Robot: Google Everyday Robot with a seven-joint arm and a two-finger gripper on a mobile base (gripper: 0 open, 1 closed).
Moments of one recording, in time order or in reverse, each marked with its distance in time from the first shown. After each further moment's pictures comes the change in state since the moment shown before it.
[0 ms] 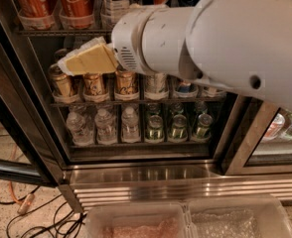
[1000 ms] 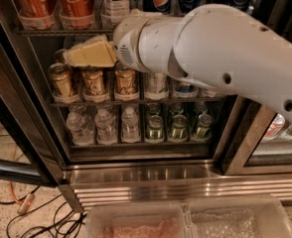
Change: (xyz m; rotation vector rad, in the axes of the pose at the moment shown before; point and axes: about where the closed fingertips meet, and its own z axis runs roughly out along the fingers) arm 0.013 -0.023 0.038 0.026 -0.049 0.080
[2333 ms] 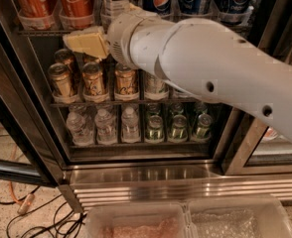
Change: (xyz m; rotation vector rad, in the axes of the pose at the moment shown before) arm -0.013 -0.012 0.014 0.088 -0.098 0.014
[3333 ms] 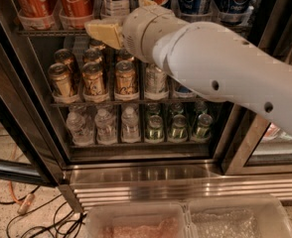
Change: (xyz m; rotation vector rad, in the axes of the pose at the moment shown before) arm 0.000 -0.043 0.001 0.111 -0.042 -0.021
